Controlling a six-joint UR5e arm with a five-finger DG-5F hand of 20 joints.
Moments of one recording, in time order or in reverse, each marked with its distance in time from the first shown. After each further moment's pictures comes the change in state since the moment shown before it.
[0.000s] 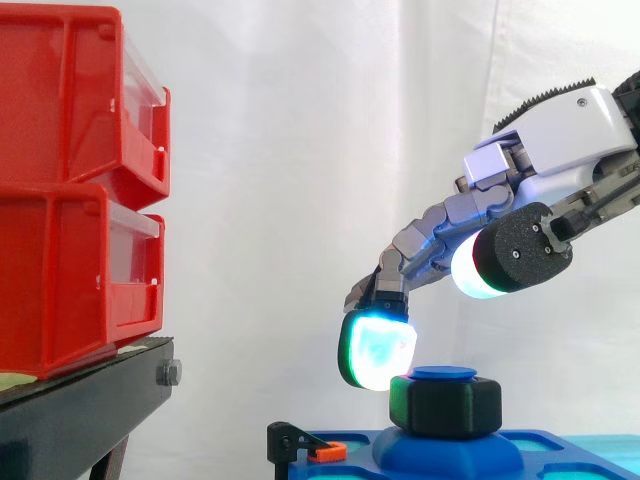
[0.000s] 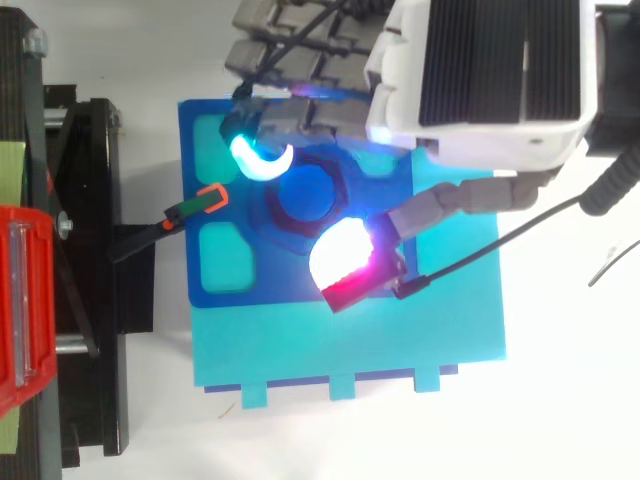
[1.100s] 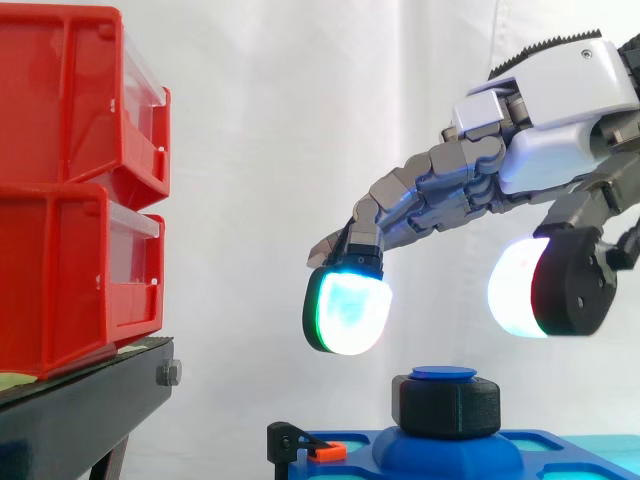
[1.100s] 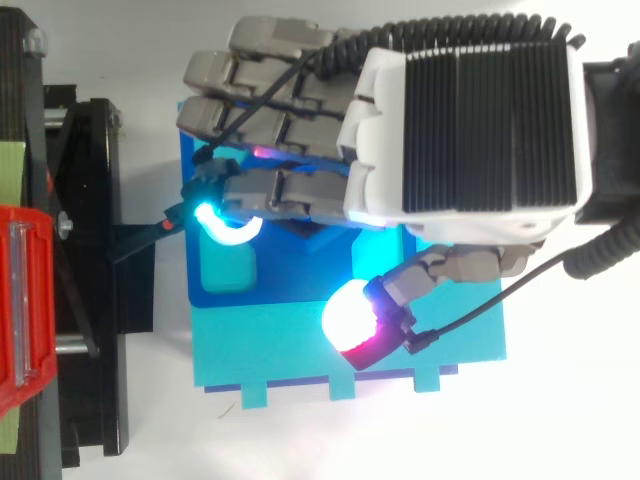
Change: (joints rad) arm 0.045 -0.001 0.011 0.066 -0.018 -0.037
